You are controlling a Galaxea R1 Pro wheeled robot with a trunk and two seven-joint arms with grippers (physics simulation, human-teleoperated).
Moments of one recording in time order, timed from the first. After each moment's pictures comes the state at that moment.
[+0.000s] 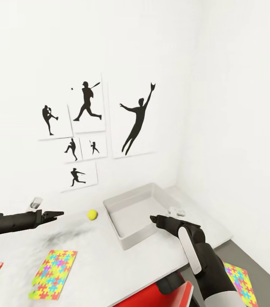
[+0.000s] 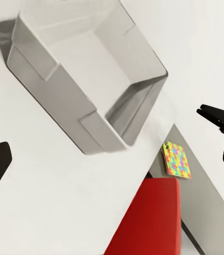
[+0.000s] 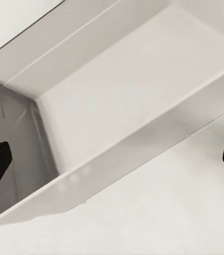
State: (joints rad) left arm -0.59 0.45 0.28 -1.01 0.01 1.00 -1.31; right arm -0.46 0.12 0.06 -1.24 -0.35 0.73 -0.08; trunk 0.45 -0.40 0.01
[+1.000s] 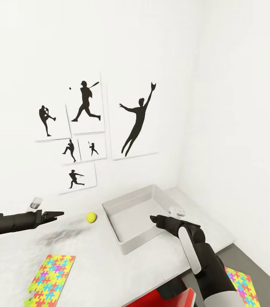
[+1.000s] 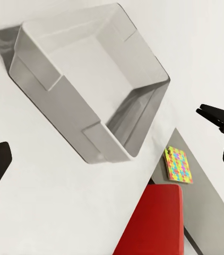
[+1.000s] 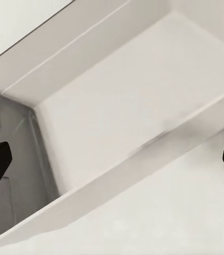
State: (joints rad) left arm -0.59 0.45 0.28 -1.01 0.01 1.00 -1.32; right arm -0.46 0.12 0.06 -1.24 -0.35 0.73 -0.08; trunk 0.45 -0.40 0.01
